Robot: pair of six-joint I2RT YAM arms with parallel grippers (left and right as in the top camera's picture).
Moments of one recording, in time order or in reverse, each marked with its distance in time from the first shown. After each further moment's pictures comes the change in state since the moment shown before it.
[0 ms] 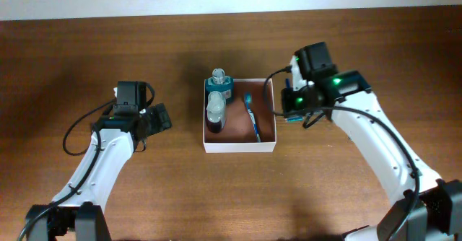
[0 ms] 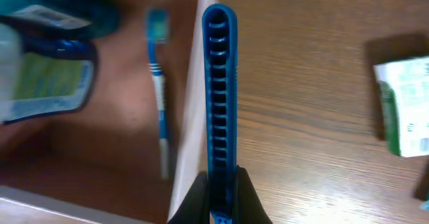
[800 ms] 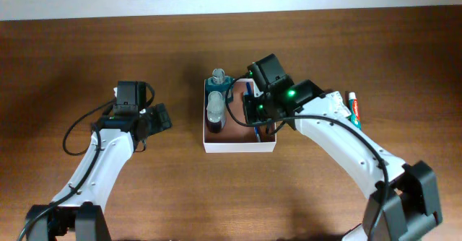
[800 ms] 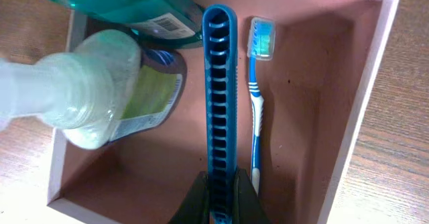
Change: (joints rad) left arm 0.000 0.000 0.000 0.000 0.000 0.000; right arm 0.203 0.093 0.000 0.168 -0.006 0.156
